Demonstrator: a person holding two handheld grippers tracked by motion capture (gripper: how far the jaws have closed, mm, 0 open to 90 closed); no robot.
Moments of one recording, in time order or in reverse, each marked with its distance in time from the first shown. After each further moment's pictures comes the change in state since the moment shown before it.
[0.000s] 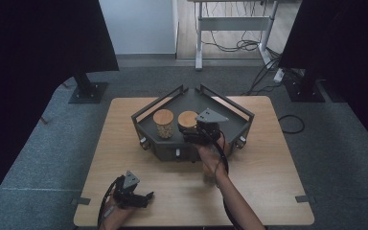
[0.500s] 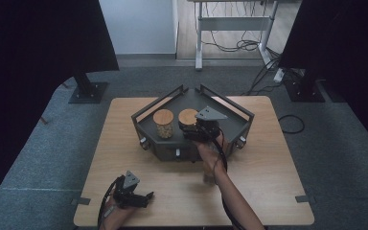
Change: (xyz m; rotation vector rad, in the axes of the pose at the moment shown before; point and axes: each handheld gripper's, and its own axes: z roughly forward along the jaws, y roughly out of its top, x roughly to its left) left arm 0.000 0.000 0.000 0.000 0.000 0.000; right arm -0.003 -0.002 0.010 0.002 -0.024 0.002
